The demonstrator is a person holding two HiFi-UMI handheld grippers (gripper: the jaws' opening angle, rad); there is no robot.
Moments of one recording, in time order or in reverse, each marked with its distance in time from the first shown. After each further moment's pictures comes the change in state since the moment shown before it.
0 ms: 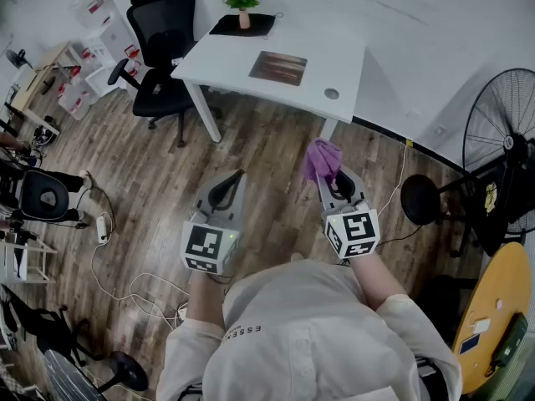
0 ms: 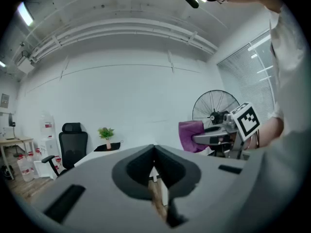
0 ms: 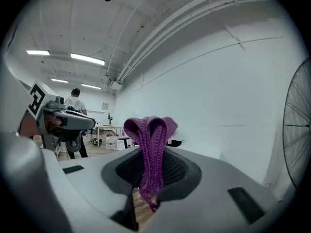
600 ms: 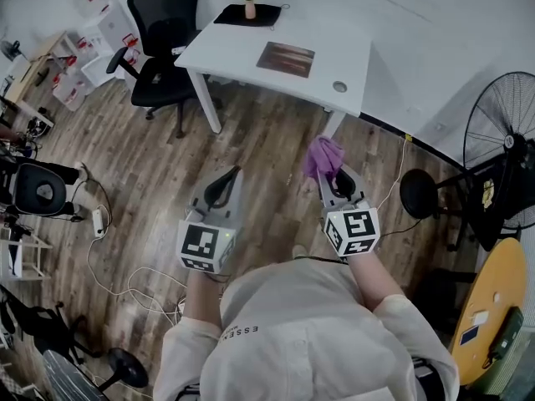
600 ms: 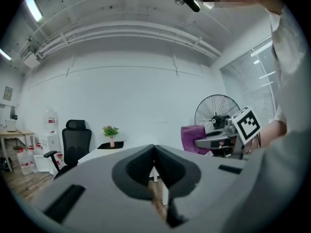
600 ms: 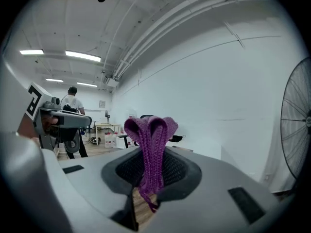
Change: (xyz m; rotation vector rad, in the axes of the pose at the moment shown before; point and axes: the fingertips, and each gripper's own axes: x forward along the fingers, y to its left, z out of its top) left arm -0.034 0.041 -0.015 -0.040 -0.019 0.009; right arm 0.017 0.044 -0.011 0.039 0.043 -0.028
